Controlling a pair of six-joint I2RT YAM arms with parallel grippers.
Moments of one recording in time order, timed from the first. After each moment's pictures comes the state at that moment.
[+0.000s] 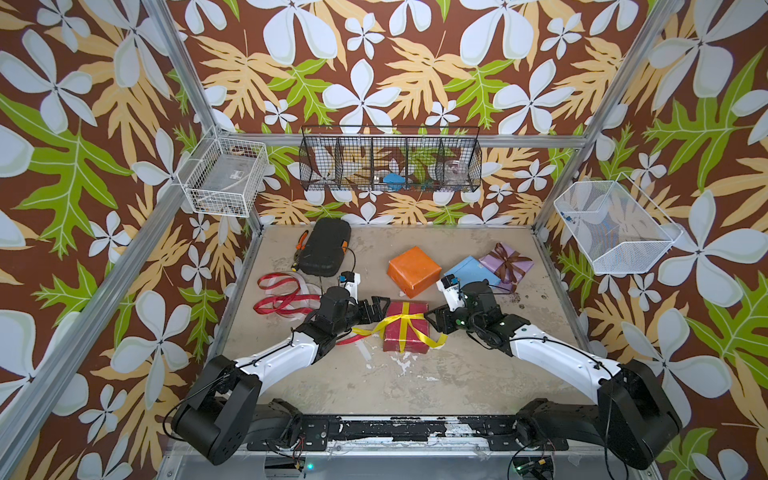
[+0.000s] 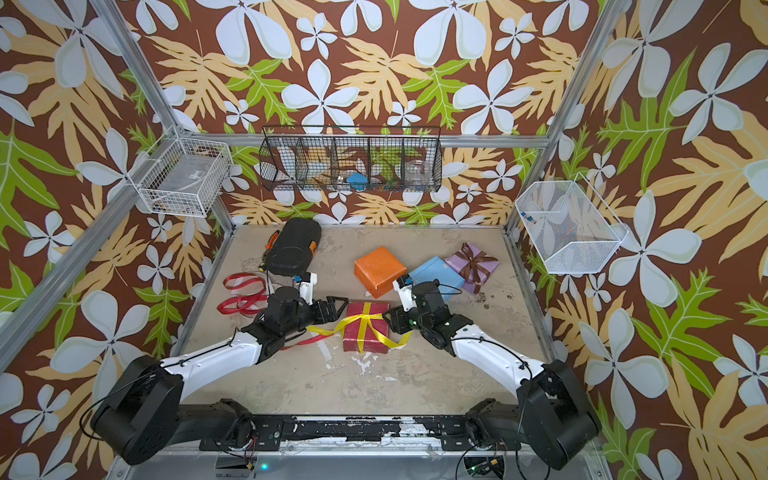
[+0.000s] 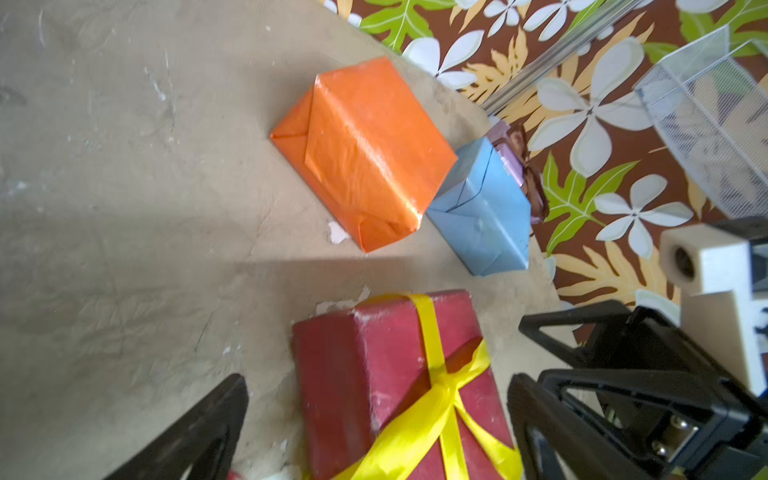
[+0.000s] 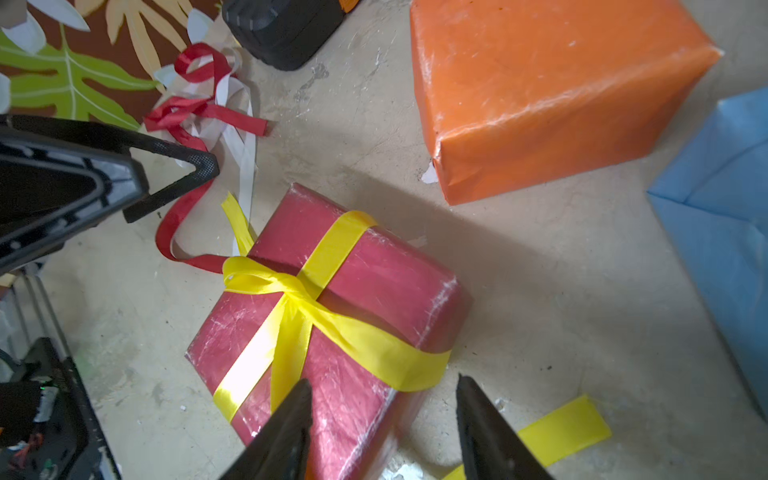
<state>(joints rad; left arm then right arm) -0.52 1.29 0.54 0.26 0.22 -0.67 0.55 1.32 0.72 -0.10 -0.23 0.22</state>
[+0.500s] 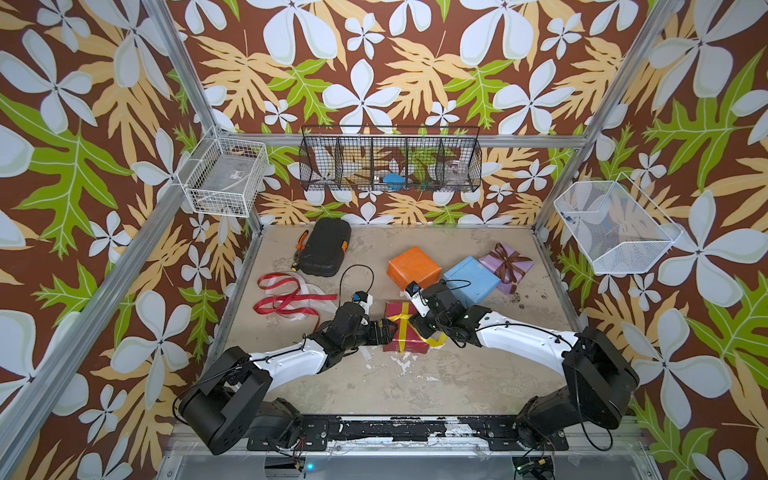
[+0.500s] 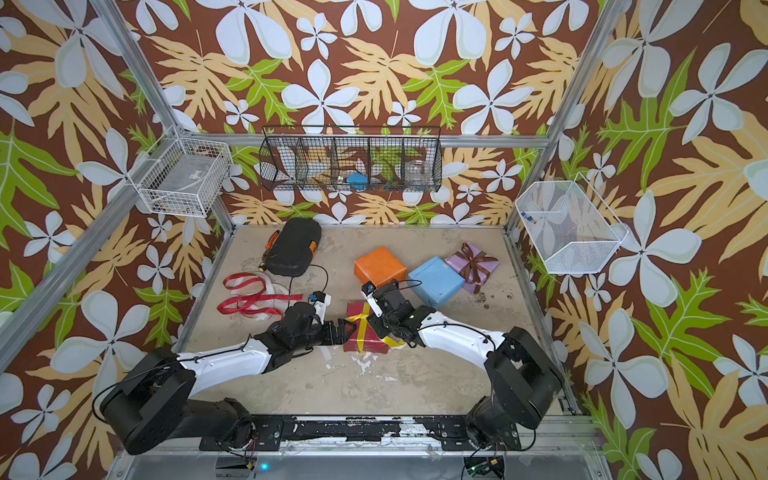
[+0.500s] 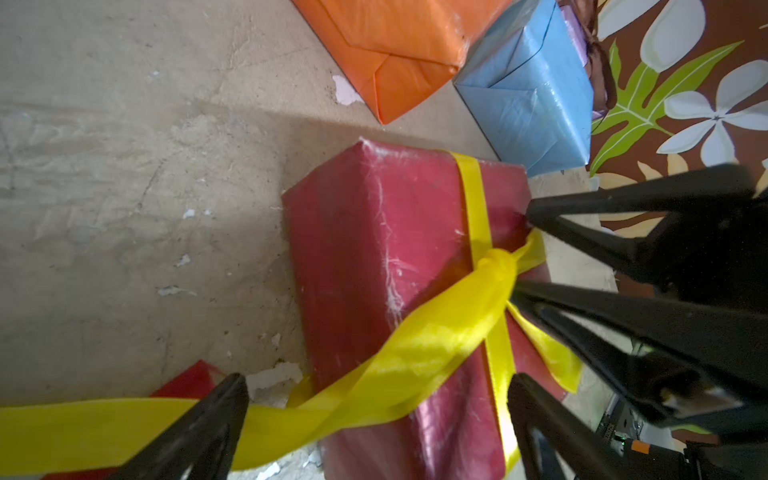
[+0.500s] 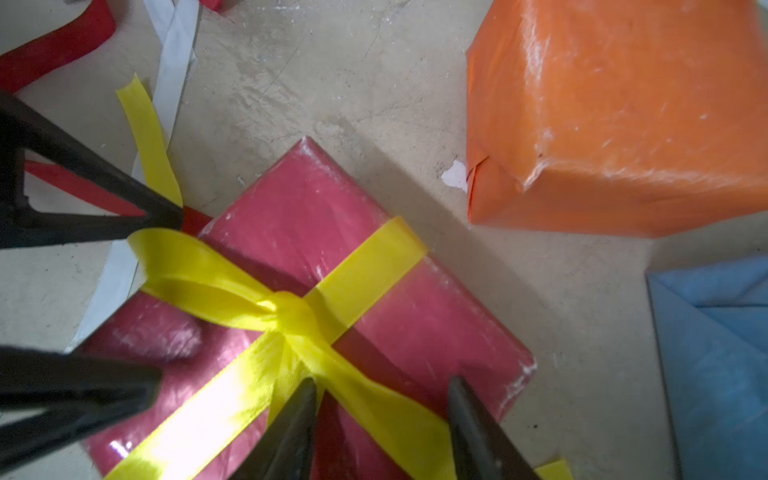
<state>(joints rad) -0.64 1.38 0.49 0.23 0.19 -0.70 0.75 1.55 0.91 -0.22 0.09 -0.01</state>
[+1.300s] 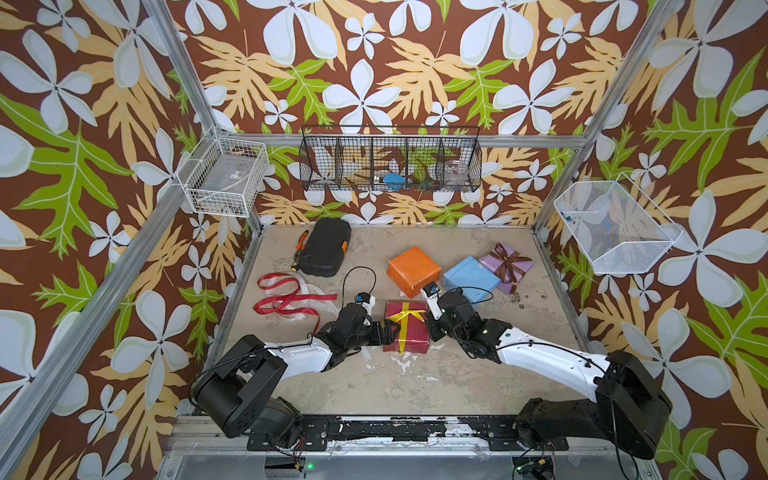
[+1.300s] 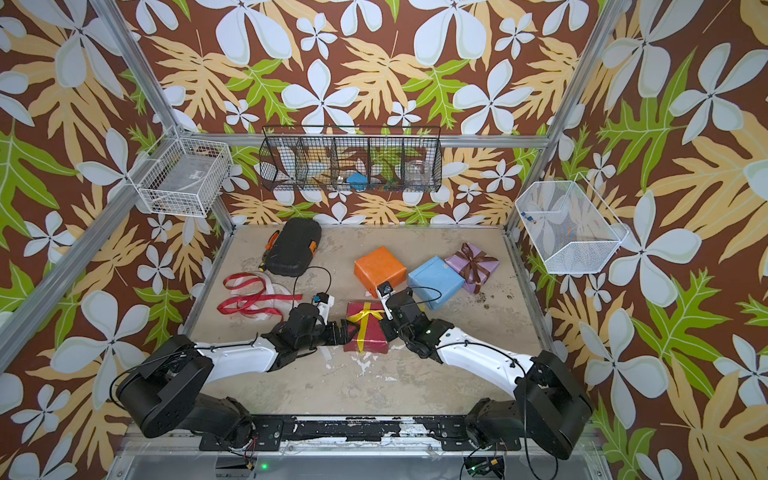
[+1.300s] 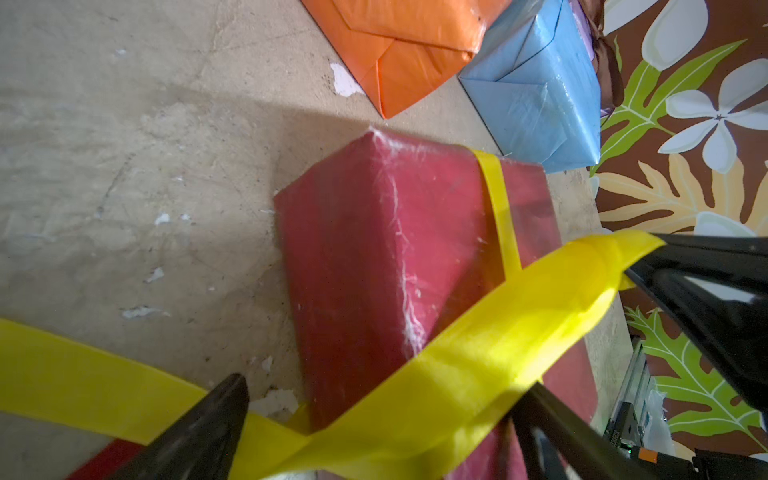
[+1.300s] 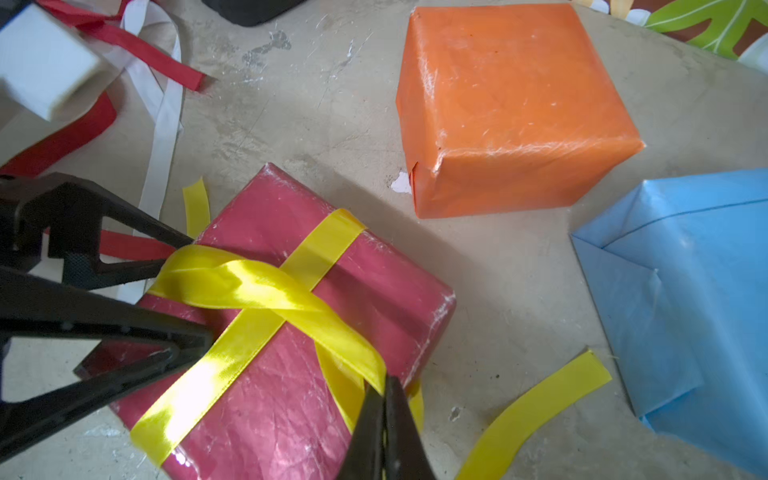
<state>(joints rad) -0.64 1.47 0.49 0.34 0.20 -0.70 0.75 1.33 0.72 -0.11 0.17 0.15</state>
